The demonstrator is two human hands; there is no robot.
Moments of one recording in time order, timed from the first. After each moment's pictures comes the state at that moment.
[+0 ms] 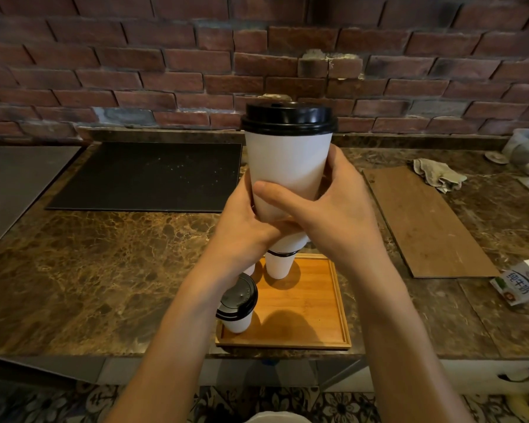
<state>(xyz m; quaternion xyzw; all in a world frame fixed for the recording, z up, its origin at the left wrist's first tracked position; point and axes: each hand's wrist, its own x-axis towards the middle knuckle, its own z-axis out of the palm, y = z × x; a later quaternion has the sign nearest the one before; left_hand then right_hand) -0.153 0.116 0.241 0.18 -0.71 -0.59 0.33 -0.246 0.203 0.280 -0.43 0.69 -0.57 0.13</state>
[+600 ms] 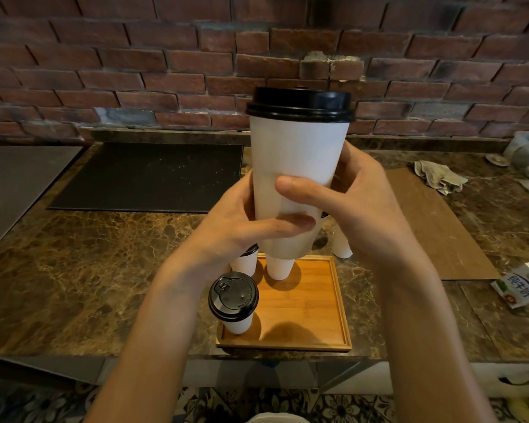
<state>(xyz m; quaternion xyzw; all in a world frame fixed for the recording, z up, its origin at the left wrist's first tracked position) -0.135 0.105 0.260 0.09 -0.71 -0.66 0.23 -0.262 0.214 0.293 -0.48 0.58 -0.61 0.24</state>
